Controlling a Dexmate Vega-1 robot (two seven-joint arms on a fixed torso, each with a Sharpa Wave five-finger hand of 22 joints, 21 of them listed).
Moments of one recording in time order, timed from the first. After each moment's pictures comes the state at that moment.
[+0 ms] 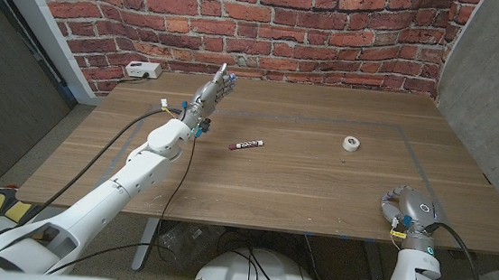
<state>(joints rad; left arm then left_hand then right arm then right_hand) 0.82 0.53 0.42 -1.49 -0.55 -0.24 0.01 0.41 0.06 -0.06 0.09 0.22 0.22 0.07 0.21 0.18 0.27 0.01 0.21 0.19 0.19 0.01 0.20 0.18 0.05 0.03 0.26 0.17 -1.57 -0.86 -0.37 -2.11 -0.42 -0.89 -0.77 0.95 0.00 0.41 -0.16 0.20 0.95 -0.16 0.40 0.22 0.58 -0.13 0.26 0.18 0.46 -0.05 0.20 0.18 0.53 -0.05 0.39 0.18</state>
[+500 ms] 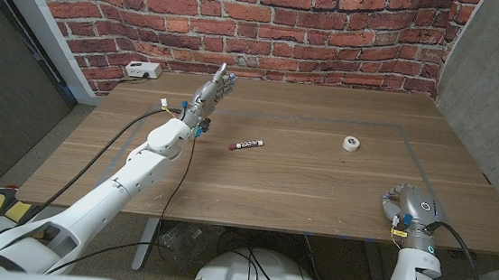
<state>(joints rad) 0.81 0.53 0.42 -1.48 -0.56 -0.24 0.00 0.40 0.07 -0.06 0.10 0.22 0.22 0.07 0.21 0.18 0.28 0.02 0.21 0.19 0.19 0.01 0.20 0.18 0.05 0.02 0.26 0.17 -1.56 -0.87 -0.37 -2.10 -0.41 -0.88 -0.80 0.96 0.00 0.41 -0.16 0.20 0.97 -0.15 0.41 0.22 0.61 -0.13 0.27 0.18 0.49 -0.05 0.20 0.19 0.55 -0.05 0.39 0.18</state>
